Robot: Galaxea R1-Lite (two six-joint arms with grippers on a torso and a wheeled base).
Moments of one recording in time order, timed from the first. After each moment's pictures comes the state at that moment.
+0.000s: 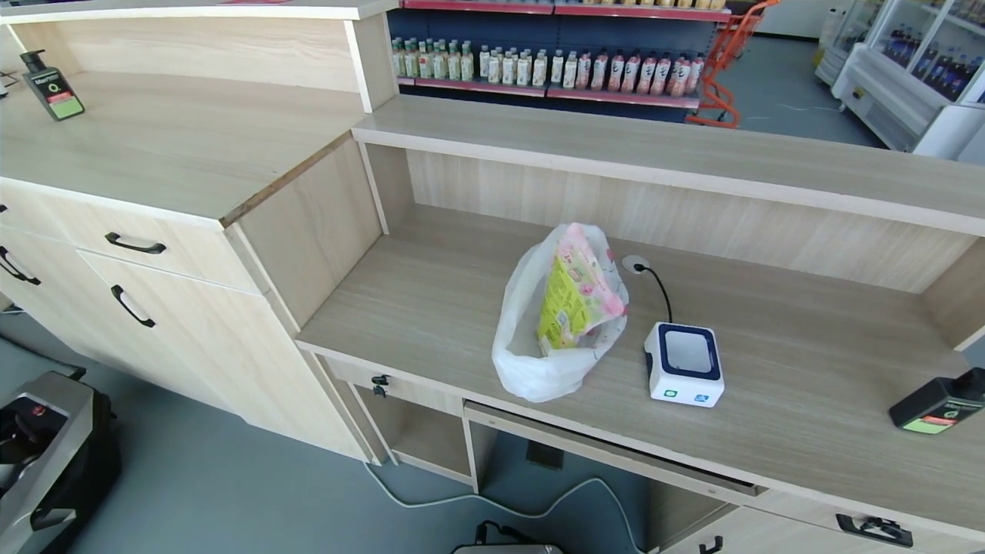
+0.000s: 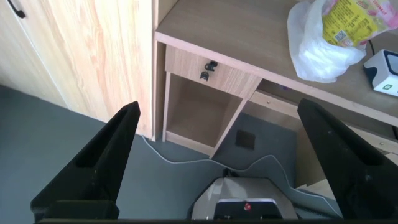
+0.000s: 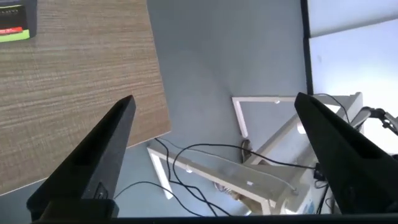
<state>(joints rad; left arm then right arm) -0.01 0.00 -0.01 0.02 -0.08 -0.16 -0.88 1.83 -0.70 -0.63 -0.16 -0.60</state>
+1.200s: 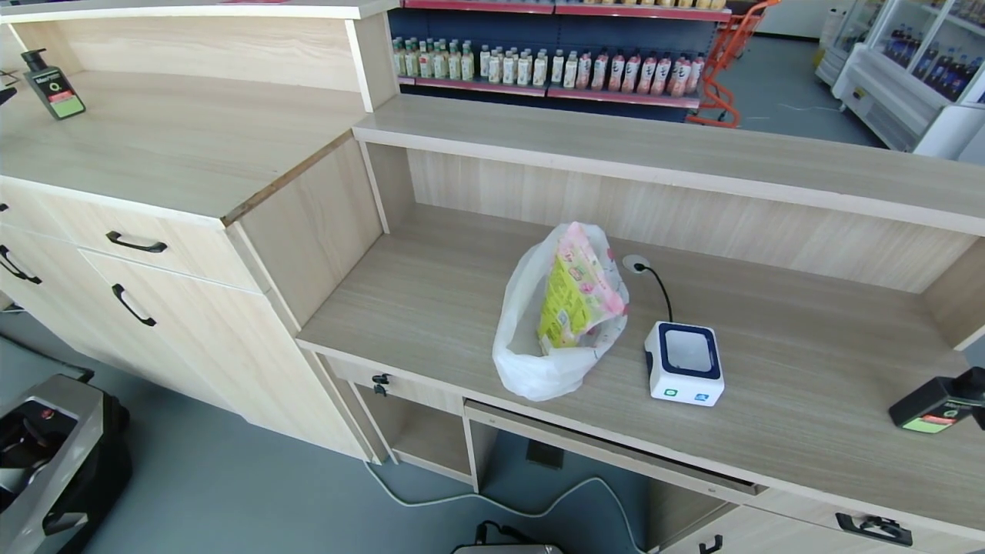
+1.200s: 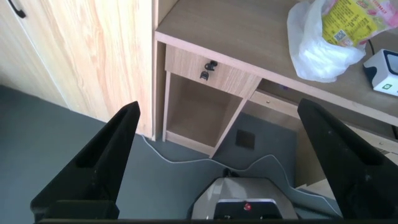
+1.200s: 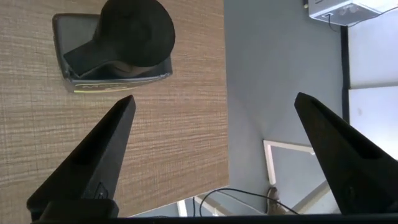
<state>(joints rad) -0.01 0.00 -0.01 0.02 -0.07 -0.16 -0.74 1.98 -0.73 -0.78 -0.04 -0.57</state>
